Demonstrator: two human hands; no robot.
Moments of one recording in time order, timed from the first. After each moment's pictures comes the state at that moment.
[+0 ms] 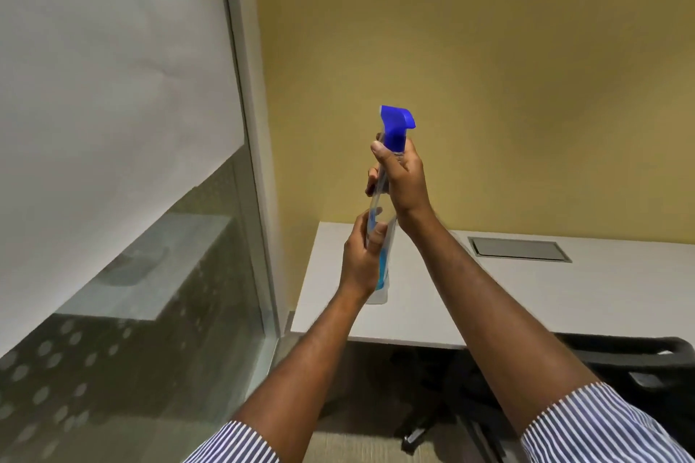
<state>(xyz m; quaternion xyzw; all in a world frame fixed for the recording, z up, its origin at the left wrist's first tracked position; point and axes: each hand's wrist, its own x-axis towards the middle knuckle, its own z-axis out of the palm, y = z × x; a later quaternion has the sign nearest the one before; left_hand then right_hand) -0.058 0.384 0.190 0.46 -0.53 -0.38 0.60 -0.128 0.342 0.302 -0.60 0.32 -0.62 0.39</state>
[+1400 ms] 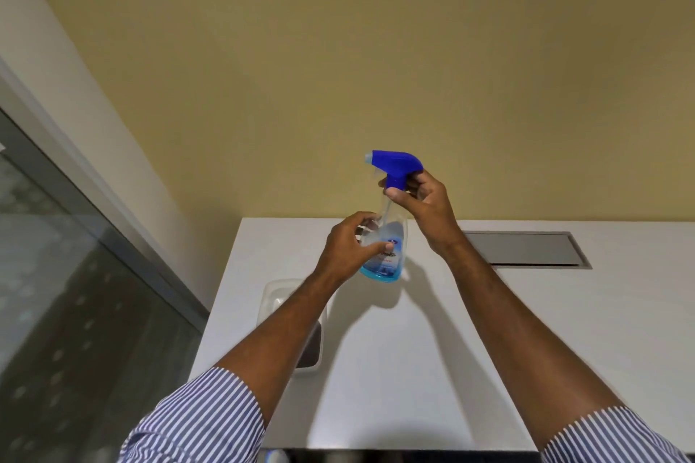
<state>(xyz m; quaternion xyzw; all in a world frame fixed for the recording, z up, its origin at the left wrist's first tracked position) -0.192 -0.080 0.049 0.54 -0.62 -0.40 0.40 -0.363 -0.096 0.127 -0.59 0.41 -0.53 0.45</state>
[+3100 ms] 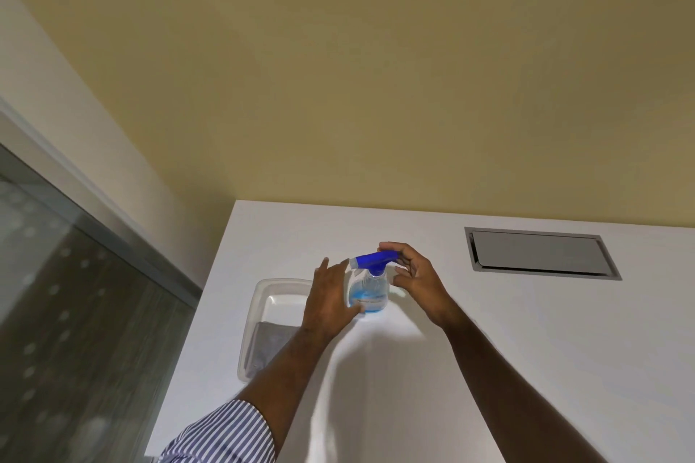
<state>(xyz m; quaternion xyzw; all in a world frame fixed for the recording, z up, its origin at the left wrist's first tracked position) -0.172 -0.076 -0.095 0.68 -0.66 -0.29 0.17 -0.372 -0.103 -0.026 -0.56 0.52 -0.33 0.55</state>
